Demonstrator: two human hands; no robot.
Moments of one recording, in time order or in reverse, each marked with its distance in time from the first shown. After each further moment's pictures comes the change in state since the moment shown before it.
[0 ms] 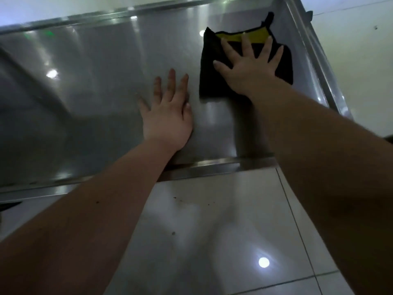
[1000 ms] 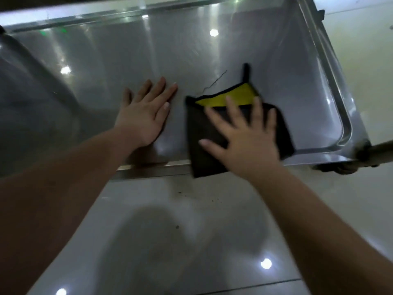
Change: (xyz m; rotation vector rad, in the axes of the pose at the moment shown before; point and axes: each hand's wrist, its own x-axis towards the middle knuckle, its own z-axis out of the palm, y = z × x) left_hand 0.000 -0.074 -0.024 0.034 -0.150 0.138; right_hand -0.156 -0.020 0.037 -0.005 0.054 -0.204
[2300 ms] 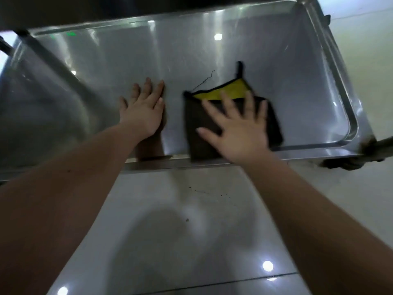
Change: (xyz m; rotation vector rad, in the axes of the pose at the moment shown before) left_hand -0.004 -0.025 0.000 -0.085 -0.074 -0.300; right_hand 0.021 -0.028 0.005 -0.010 0.026 -0.007
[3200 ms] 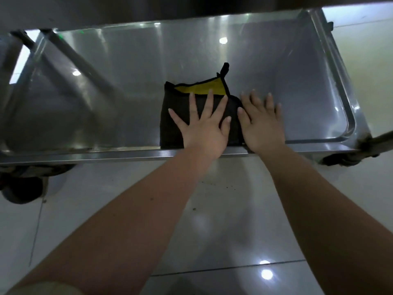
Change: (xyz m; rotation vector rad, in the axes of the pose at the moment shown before) left_hand -0.085 0.105 0.030 0.019 0.076 0.131; right_hand -0.012 0.014 -0.010 0.282 -0.028 0.141
